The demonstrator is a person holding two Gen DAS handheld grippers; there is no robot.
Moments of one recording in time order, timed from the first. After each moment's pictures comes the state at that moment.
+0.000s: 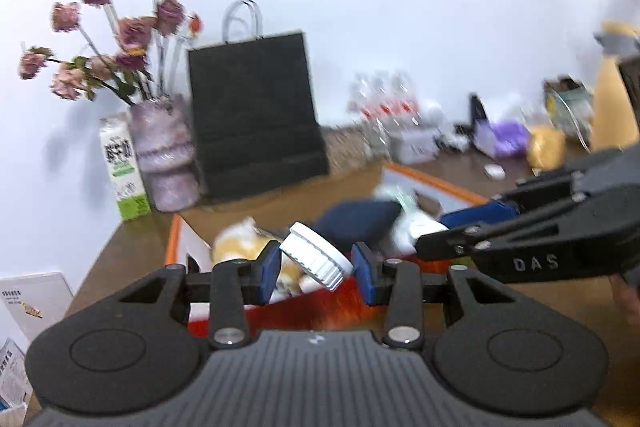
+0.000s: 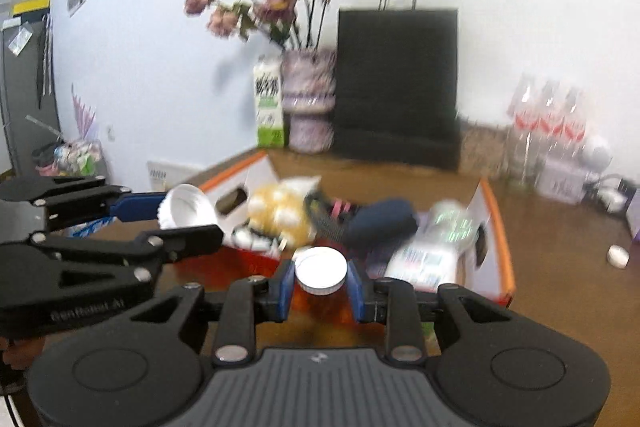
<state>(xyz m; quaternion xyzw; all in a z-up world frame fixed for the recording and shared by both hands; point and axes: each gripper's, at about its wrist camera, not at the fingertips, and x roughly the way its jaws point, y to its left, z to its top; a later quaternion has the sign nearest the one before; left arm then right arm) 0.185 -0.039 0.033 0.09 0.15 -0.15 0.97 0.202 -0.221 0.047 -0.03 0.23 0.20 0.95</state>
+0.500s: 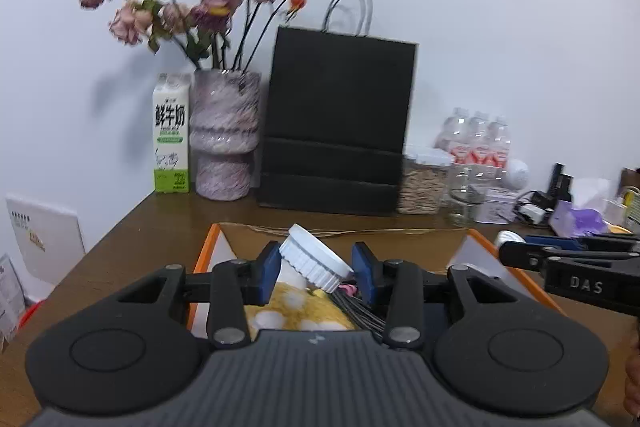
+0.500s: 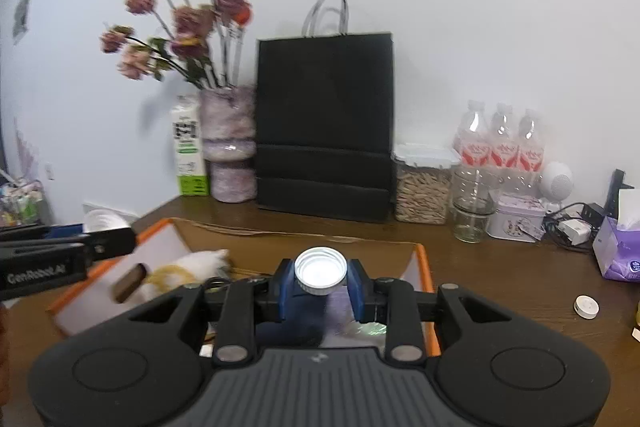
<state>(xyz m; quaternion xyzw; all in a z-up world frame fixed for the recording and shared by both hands) 0.292 -0.022 0.043 -0.04 0.17 -0.06 0.98 0.305 -0.245 0.062 -0.01 0.20 0.11 0.97</state>
